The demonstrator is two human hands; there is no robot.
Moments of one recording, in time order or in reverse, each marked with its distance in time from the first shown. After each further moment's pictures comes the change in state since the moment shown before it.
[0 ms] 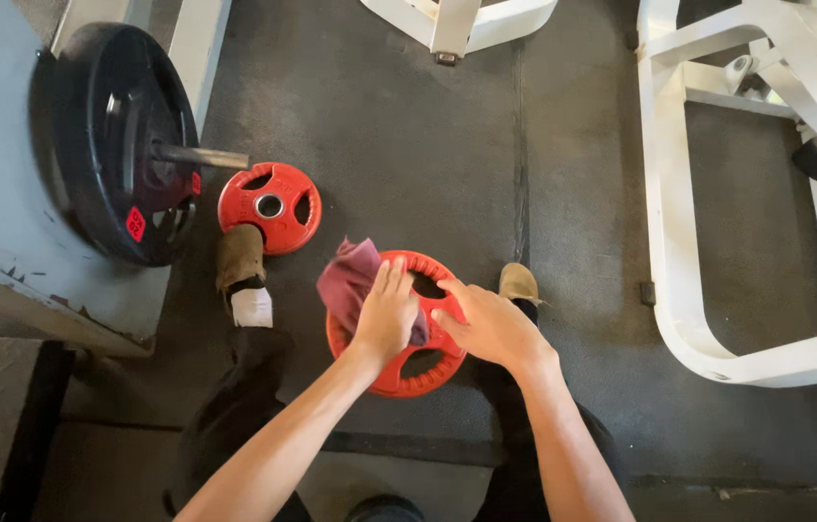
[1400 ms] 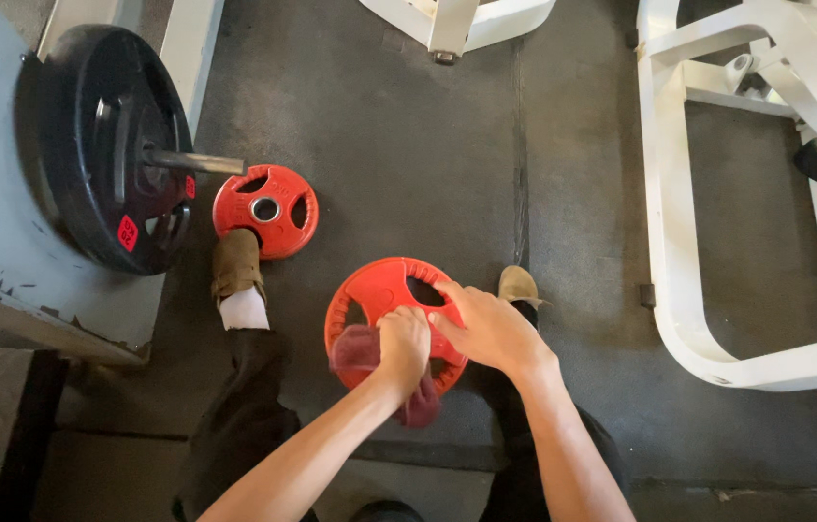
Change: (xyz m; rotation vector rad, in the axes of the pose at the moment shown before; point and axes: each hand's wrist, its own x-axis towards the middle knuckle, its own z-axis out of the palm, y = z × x) left_hand -0.003 0.053 0.056 0.296 -0.541 -0.318; right_hand 0.014 -0.001 -0.005 -0.015 0.009 -0.014
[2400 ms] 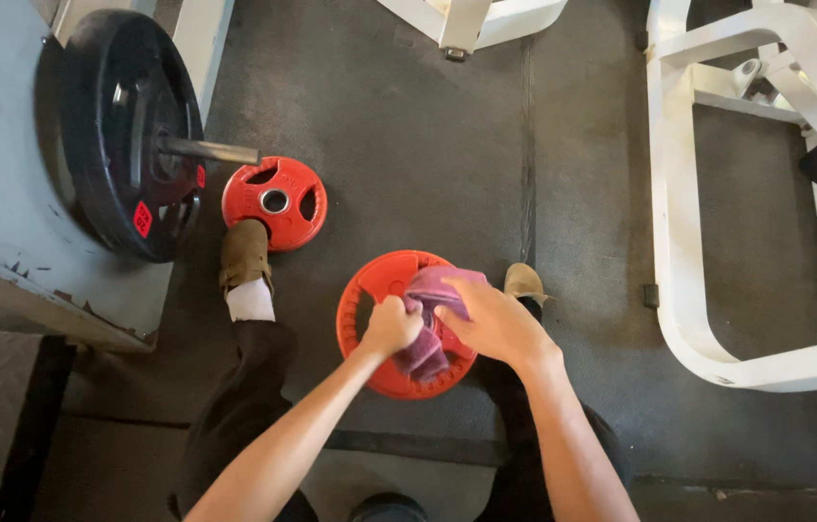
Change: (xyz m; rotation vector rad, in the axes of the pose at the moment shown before) left_hand 0.005 -0.054 -0.016 -1.144 -0.437 -0.401; right_hand -0.003 -0.026 -0.001 0.018 0.009 0.036
